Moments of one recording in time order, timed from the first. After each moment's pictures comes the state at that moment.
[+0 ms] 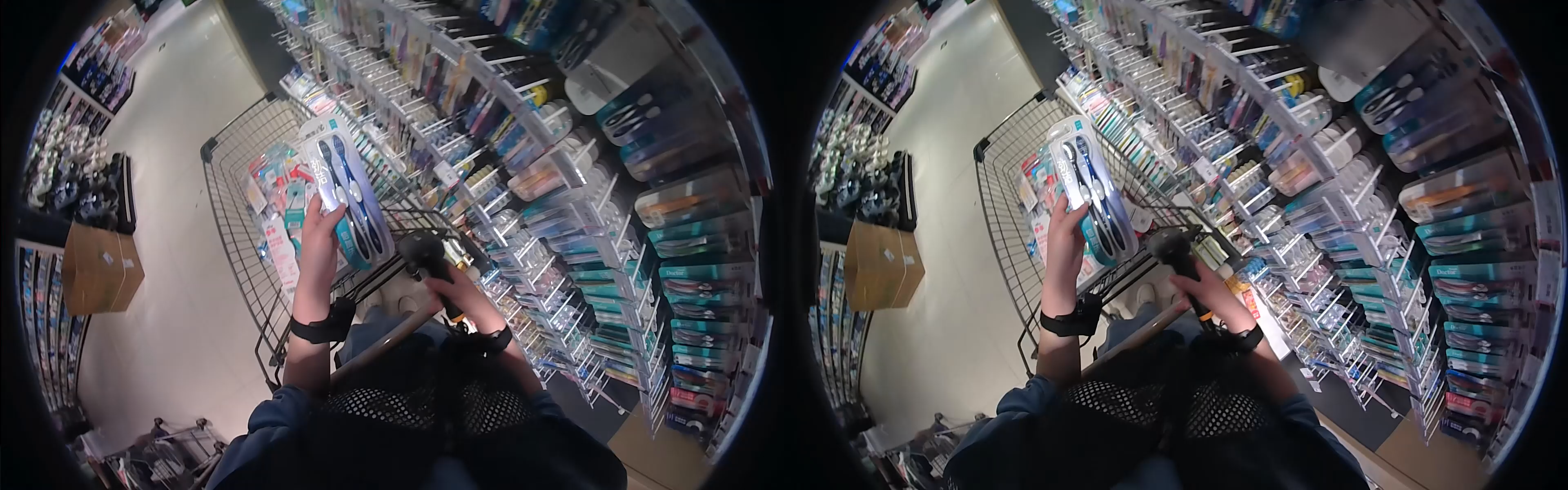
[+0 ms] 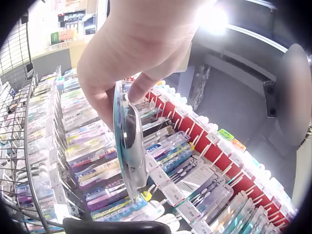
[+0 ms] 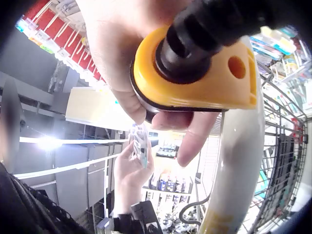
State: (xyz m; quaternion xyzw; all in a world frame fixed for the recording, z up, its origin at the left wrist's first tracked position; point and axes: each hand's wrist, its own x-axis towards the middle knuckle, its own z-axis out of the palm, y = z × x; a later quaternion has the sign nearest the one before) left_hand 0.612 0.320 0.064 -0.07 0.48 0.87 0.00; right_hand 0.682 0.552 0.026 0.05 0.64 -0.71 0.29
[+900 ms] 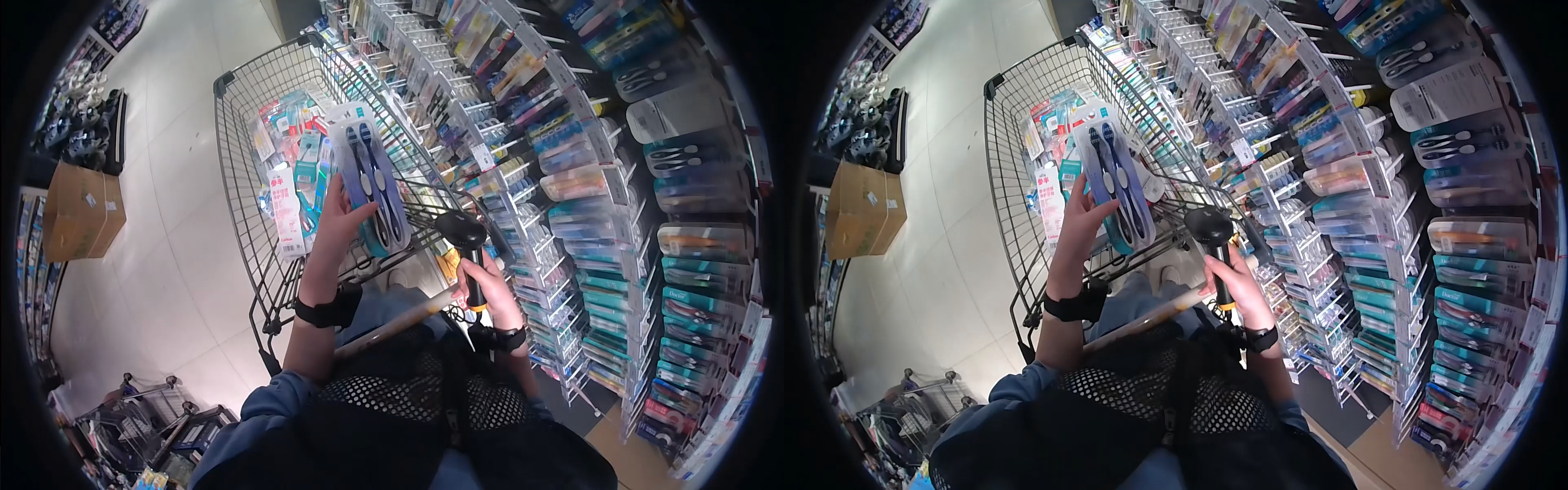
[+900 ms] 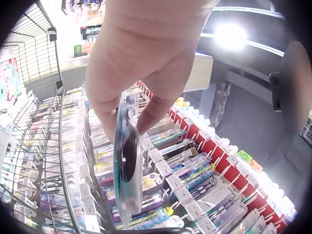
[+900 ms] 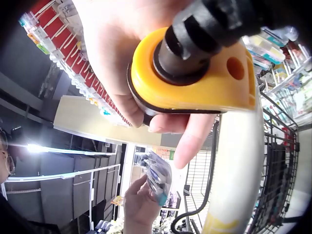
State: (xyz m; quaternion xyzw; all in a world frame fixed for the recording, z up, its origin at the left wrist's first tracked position) left_hand 0.639 0.270 0.012 -0.07 0.52 0.85 0.02; right_hand 0.692 0.530 0.026 0.11 0.55 -0.77 0.29
